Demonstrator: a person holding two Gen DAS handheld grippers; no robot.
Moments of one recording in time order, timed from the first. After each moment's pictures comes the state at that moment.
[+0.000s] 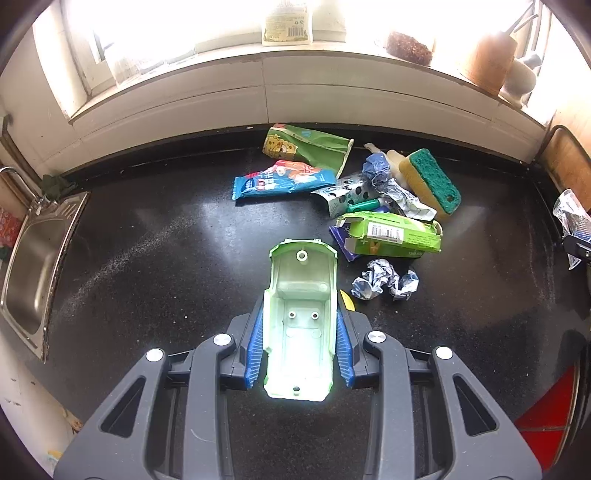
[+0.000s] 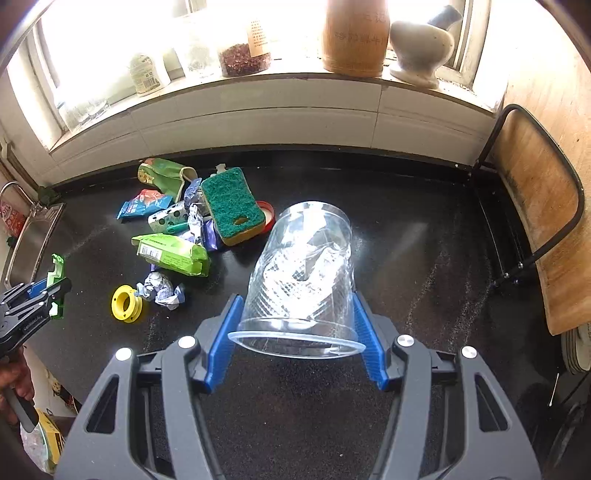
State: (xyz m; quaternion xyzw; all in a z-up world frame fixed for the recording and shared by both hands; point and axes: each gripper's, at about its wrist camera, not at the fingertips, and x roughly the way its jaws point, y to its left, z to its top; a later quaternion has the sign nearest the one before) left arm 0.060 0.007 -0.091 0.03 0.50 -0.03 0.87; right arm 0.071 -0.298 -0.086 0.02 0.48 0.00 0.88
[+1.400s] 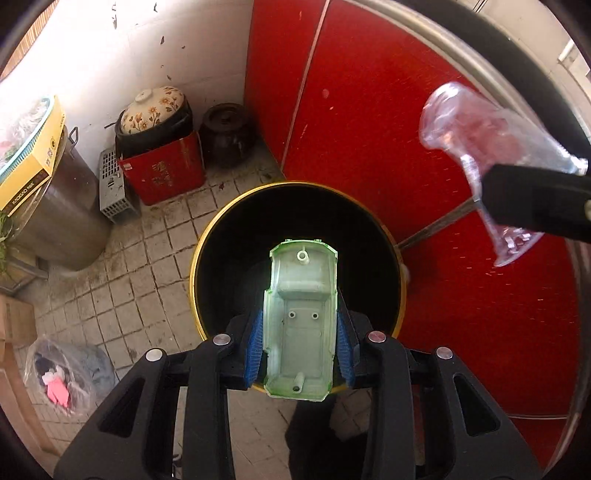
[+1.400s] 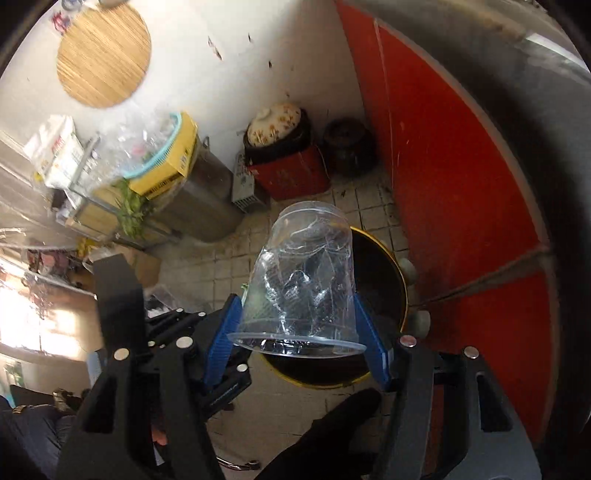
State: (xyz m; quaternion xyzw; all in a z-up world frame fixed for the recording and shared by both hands) left arm -0.316 0.430 -0.386 -0.34 0.46 0.36 0.74; right arm -0.101 0.426 -0.377 -0.28 0.54 0.58 0.55
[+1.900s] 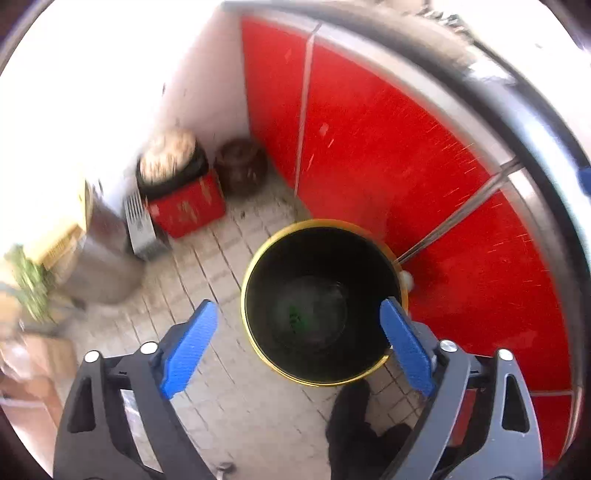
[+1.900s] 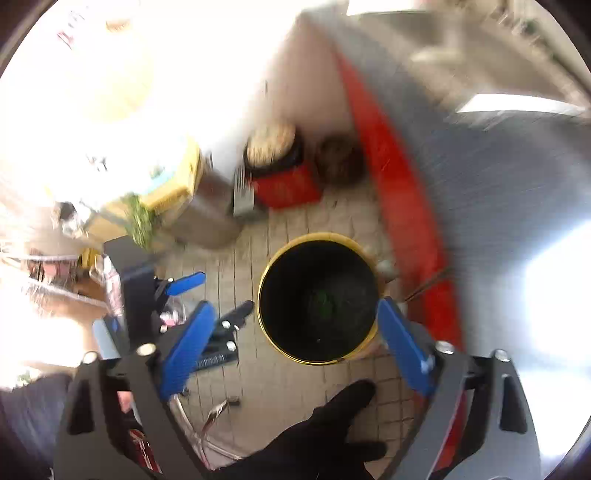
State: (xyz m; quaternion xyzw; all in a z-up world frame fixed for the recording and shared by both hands) left arm -0.315 0.419 -0.271 -0.25 0.48 0.36 0.76; right arm -0.078 0.337 -0.197 -0.24 0.49 0.57 0.62
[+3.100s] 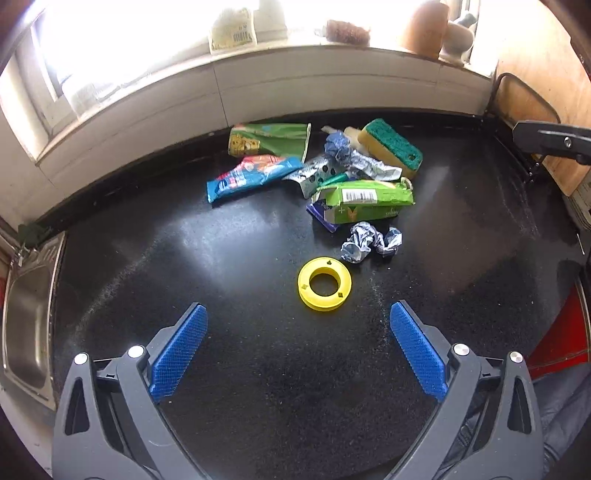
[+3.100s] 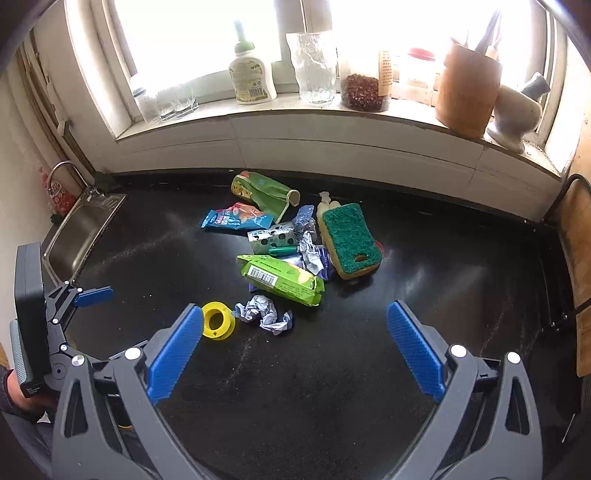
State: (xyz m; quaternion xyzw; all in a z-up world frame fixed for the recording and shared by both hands) left arm 0.037 0.015 -0.105 0.10 0.49 -0.13 0.85; right arm 0.087 -0.204 -0.060 -0.01 0.45 0.11 0.89
